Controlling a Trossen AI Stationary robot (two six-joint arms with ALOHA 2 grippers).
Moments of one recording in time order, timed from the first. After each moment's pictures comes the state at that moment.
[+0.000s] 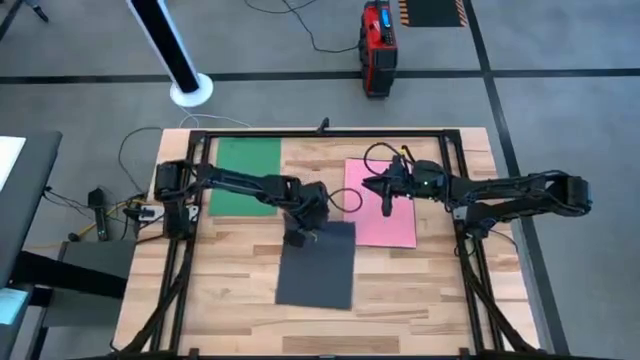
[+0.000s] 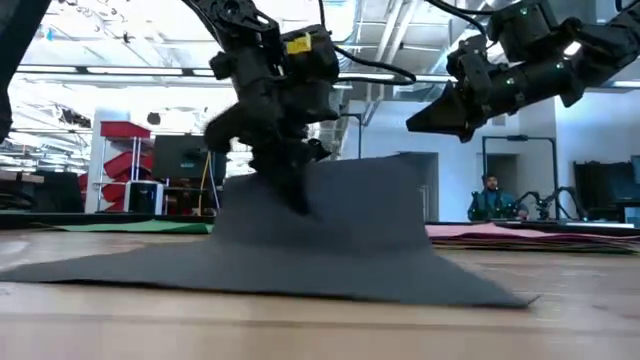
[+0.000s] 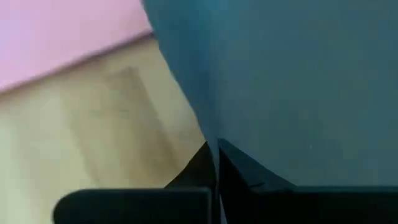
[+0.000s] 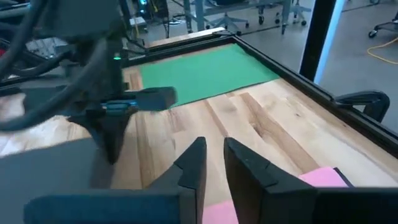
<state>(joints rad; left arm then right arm) 0.07 1.87 1.23 -0.55 0.19 0.47 -0.30 1.11 0.38 0.48 -0.02 0.10</state>
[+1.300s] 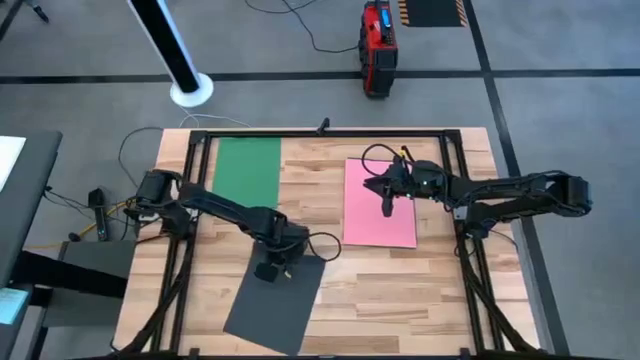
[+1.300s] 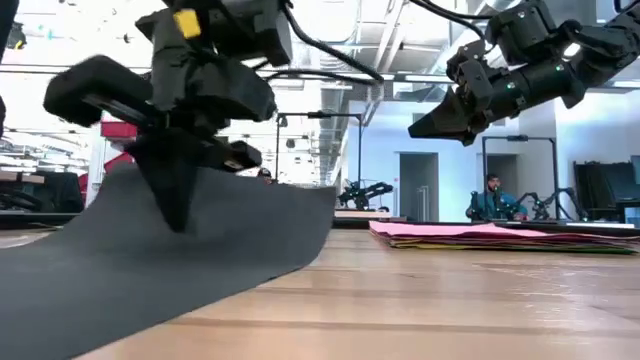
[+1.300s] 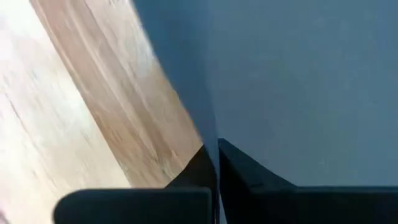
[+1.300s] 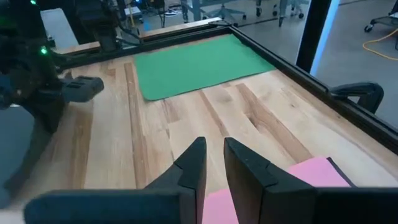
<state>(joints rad) -0.17 1.72 1.06 -0.69 0.16 0.18 -0.30 1.11 0.38 0.44 -0.01 0.08</state>
